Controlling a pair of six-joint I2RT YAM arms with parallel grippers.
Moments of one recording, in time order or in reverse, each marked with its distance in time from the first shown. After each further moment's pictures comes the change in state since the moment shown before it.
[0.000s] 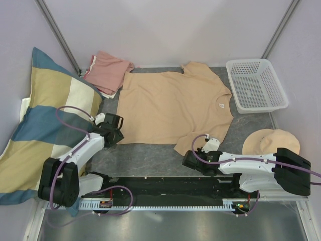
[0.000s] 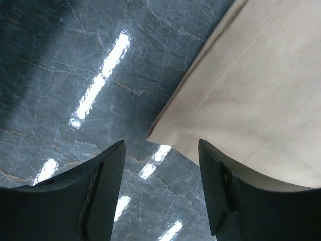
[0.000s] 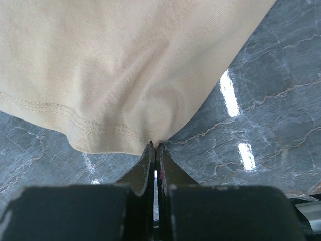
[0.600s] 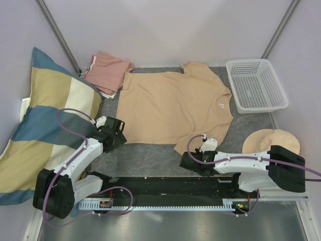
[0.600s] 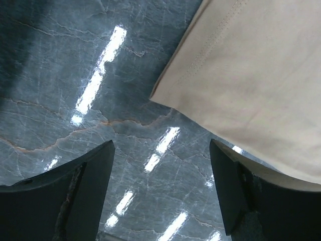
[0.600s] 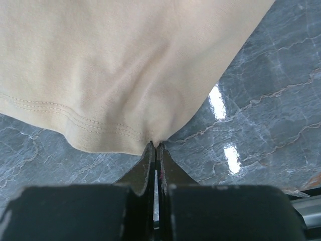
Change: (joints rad) left arm -0.064 -0.128 -0.017 -0.125 0.021 -0.023; right arm 0.035 0.071 0.047 -0.053 0.038 0.021
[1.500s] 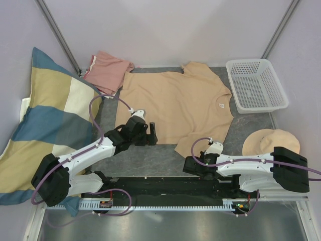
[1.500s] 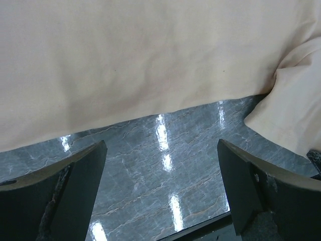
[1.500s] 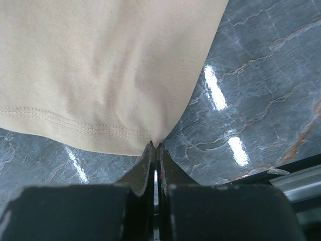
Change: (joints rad) left arm -0.406 0.121 0.093 0.344 0.224 0.216; right arm 0.048 -0.042 -0.019 -0.128 -0.013 0.182
